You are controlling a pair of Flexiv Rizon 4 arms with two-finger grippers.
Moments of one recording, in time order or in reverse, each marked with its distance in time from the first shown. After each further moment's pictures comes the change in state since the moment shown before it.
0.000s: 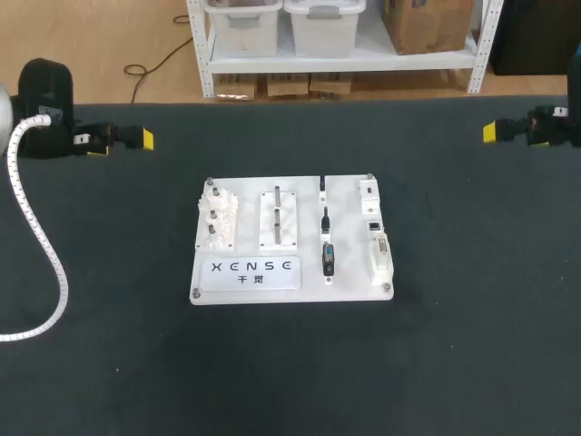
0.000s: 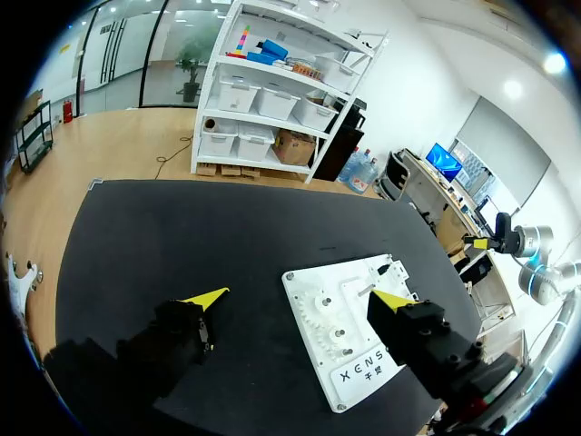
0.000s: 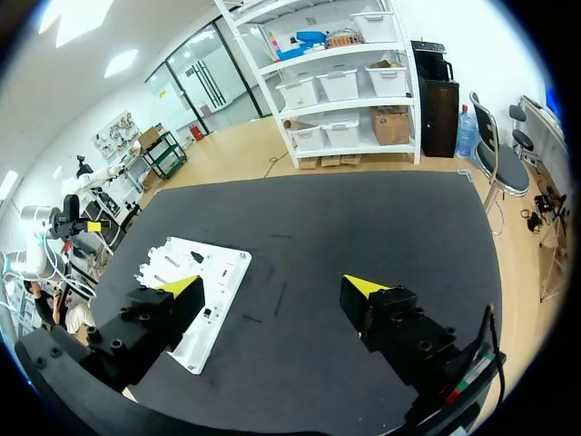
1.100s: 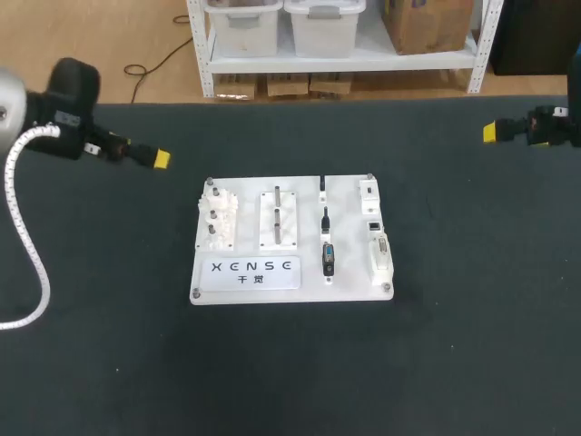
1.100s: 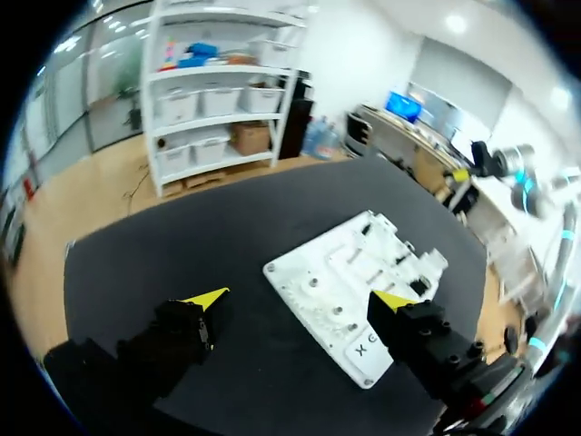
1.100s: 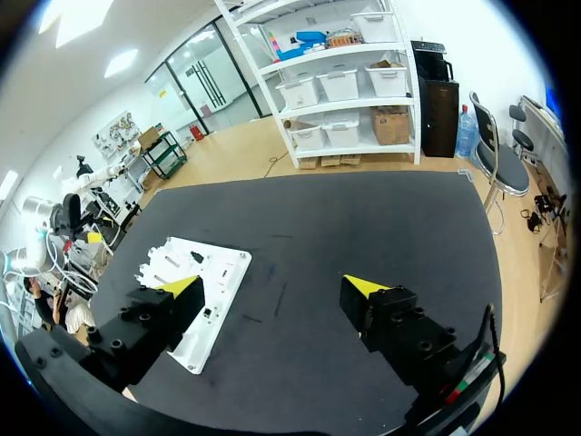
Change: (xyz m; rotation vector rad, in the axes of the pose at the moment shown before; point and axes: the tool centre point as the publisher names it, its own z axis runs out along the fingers) left arm 0.017 -0.026 0.013 0.111 0.116 0.378; right arm 0.000 0.000 0.000 0.000 0.000 0.000
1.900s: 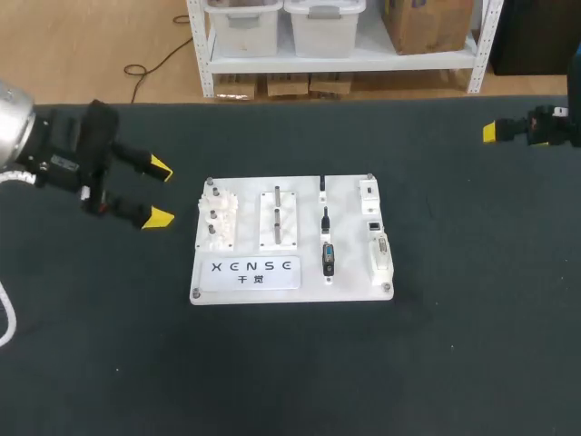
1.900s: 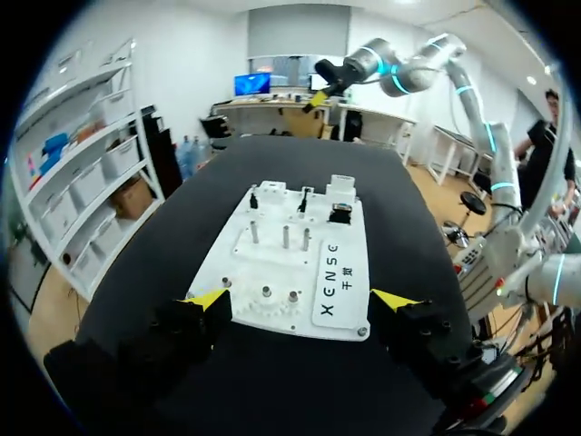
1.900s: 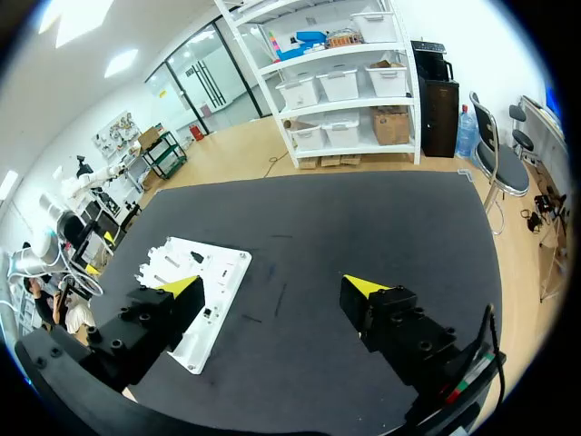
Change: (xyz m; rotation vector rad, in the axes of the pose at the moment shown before) left arm 0.046 -0.045 0.011 0.409 -0.001 0.622; right arm 0.000 0.000 0.000 0.000 0.000 0.000
